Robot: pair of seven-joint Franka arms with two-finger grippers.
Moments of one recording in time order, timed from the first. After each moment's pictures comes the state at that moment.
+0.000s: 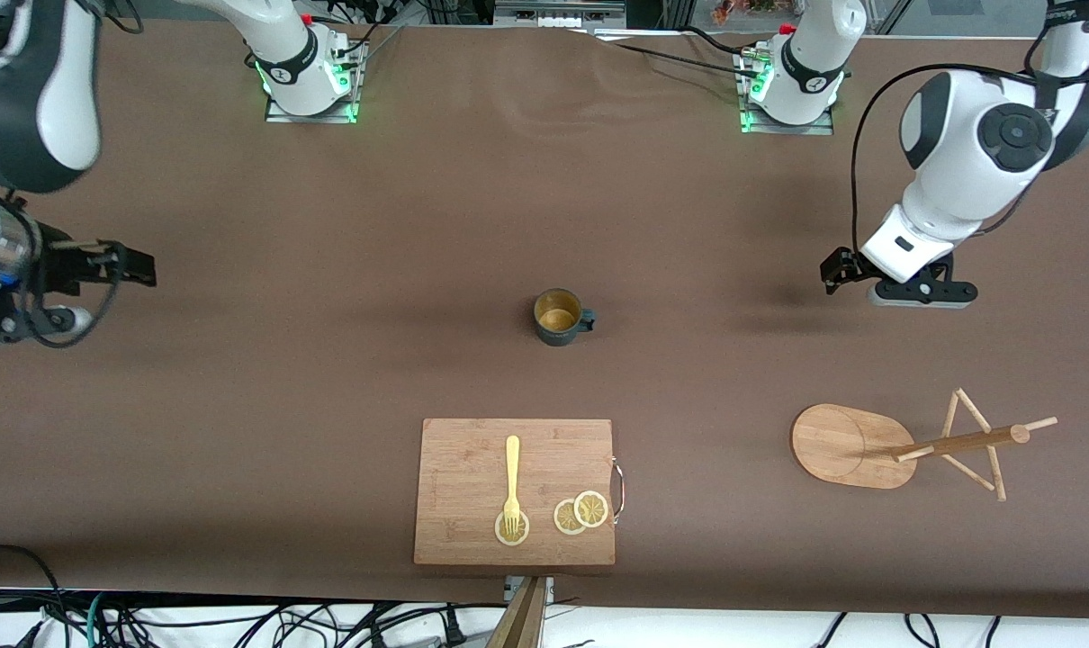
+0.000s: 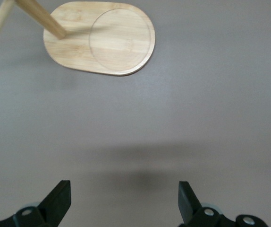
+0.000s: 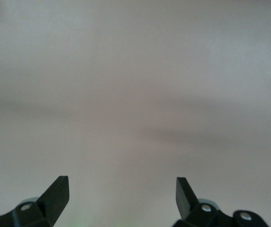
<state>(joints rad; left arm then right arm) -0.05 -0.03 -0.04 -2.30 0.06 2.37 -0.08 0.55 0.29 -0.67 -1.46 0.11 1.52 -0.28</state>
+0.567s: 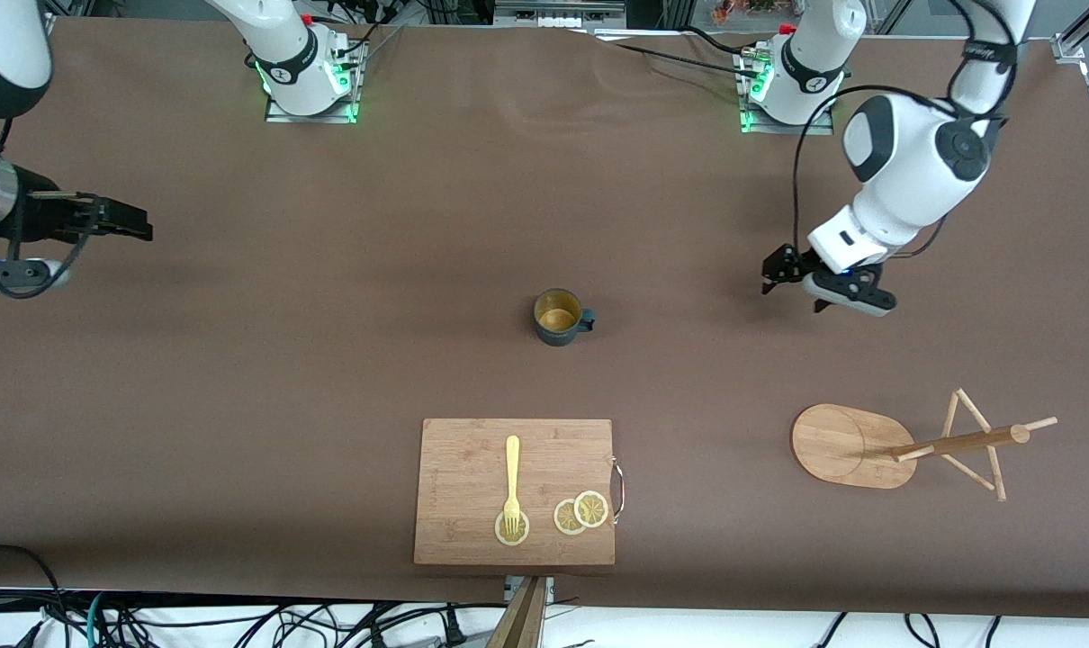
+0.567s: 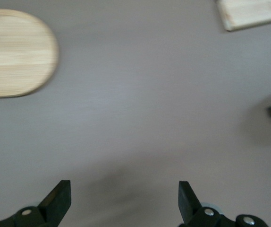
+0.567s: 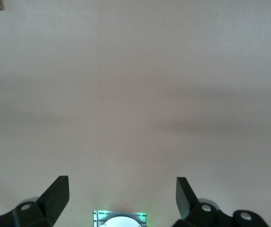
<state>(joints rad) -0.02 0.08 -0.18 -2.37 -0.38 2.59 0.38 0.09 0.12 -0.10 -1.59 -0.02 1.51 -0.05</state>
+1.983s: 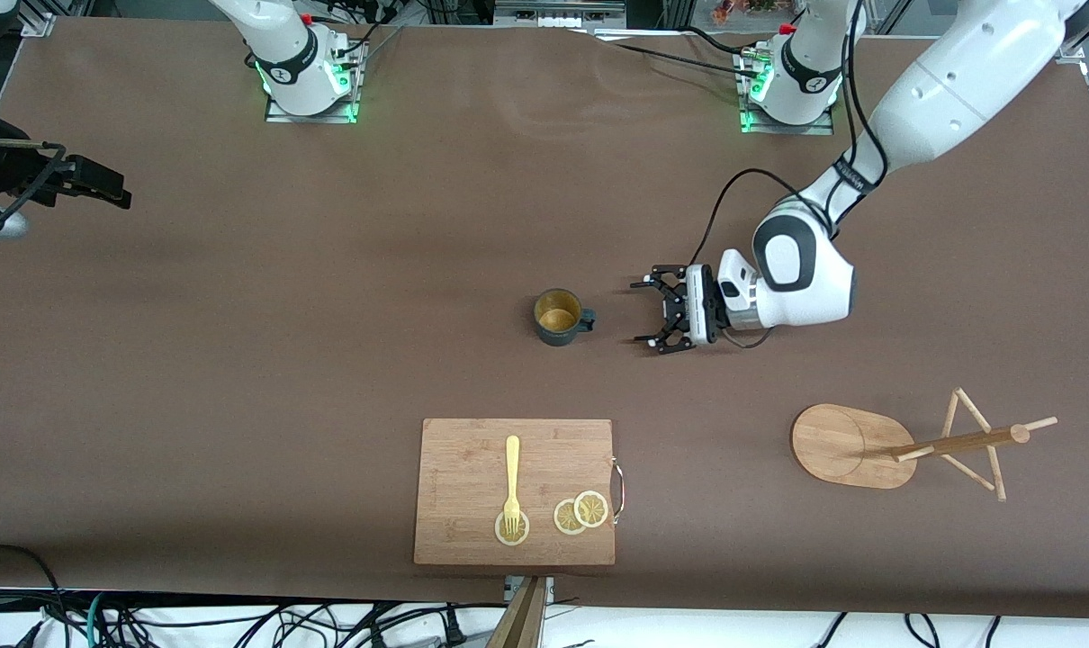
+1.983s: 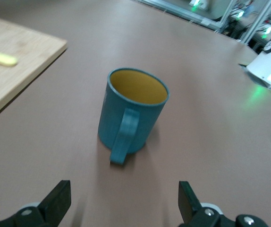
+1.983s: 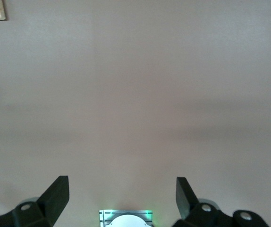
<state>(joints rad) 0.33 0.79 -0.74 -1.99 -1.01 2.51 2.01 -0.04 -0.01 -0.01 -1.67 0.00 1.51 -0.03</state>
